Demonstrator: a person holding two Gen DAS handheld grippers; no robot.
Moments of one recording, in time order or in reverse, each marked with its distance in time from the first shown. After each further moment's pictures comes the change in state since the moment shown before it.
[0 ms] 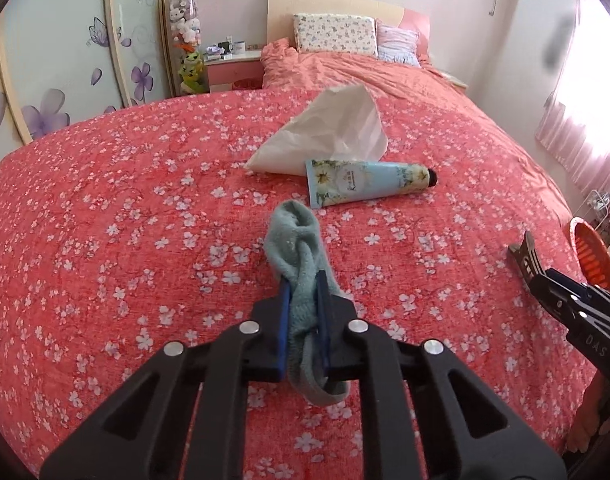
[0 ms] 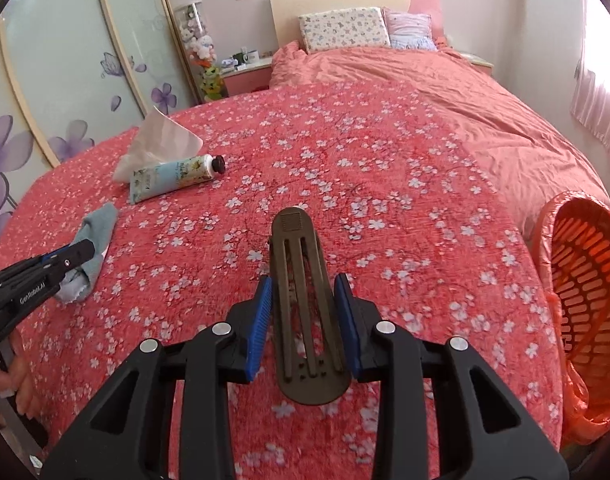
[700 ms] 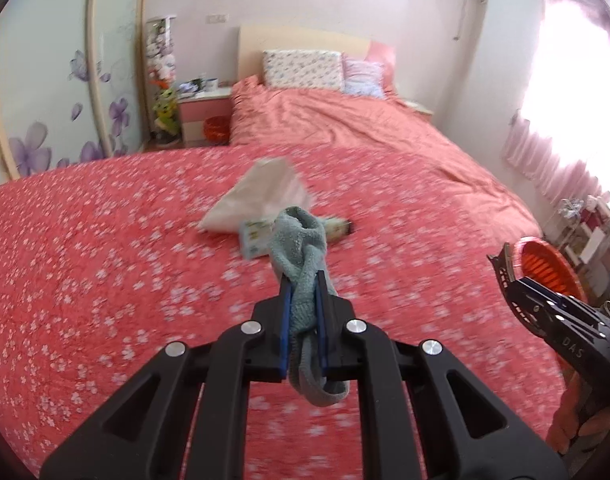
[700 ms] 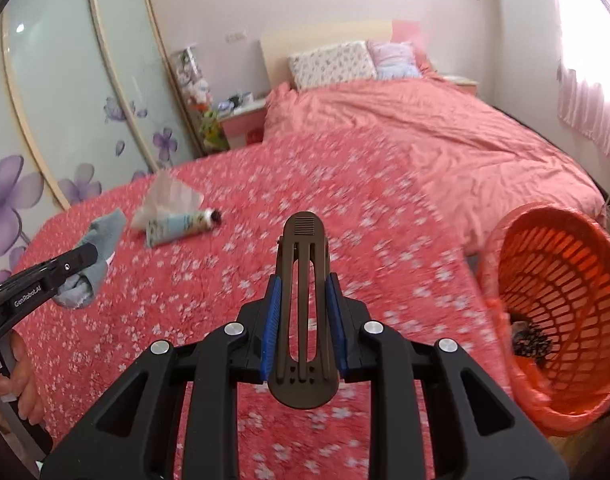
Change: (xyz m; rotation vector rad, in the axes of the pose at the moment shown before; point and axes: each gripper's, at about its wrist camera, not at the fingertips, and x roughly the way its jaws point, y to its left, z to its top) left arm -0.061 -0.046 0.017 0.045 -0.130 -0.117; right arm -0.055 -0.028 0.005 0.067 -0.153 0.008
